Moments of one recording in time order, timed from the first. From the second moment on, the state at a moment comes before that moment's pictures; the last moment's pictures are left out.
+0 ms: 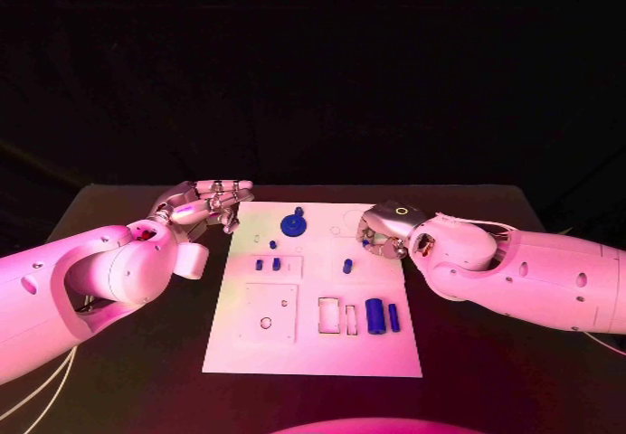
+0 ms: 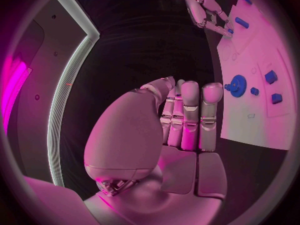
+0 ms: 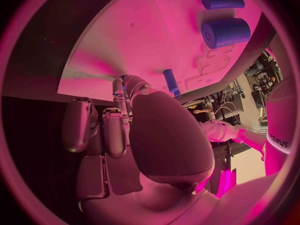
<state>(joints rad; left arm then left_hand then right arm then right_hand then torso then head) 1.19 -0.92 0.00 1.64 0.01 -0.32 0.23 1.46 -0.18 0.44 0.12 0.20 1.08 0.16 0.09 0.14 1.20 0.09 0.18 0.17 1.24 0.01 1.05 0.58 0.13 1.18 0.10 0.99 1.10 1.18 -0.89 -0.13 1.61 -1.80 -0.29 -0.32 1.61 -0.14 0.27 0.25 0.36 1.17 0.13 0.07 0.19 1.24 0.06 0.11 0.10 1.47 -0.01 1.43 1.31 0.08 1.43 0.09 1.24 1.31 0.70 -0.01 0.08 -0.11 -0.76</state>
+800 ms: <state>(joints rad) 1.19 -0.92 0.00 1.63 0.01 -0.32 0.23 1.46 -0.18 0.44 0.12 0.20 1.08 0.16 0.09 0.14 1.19 0.09 0.18 0.17 1.24 0.01 1.05 0.58 0.13 1.18 0.10 0.99 1.10 1.21 -0.91 -0.11 1.77 -1.74 -0.36 -0.31 1.60 -0.15 0.31 0.24 0.36 1.17 0.13 0.06 0.19 1.24 0.06 0.10 0.09 1.47 -0.01 1.43 1.31 0.08 1.43 0.09 1.25 1.31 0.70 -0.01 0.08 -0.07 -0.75</state>
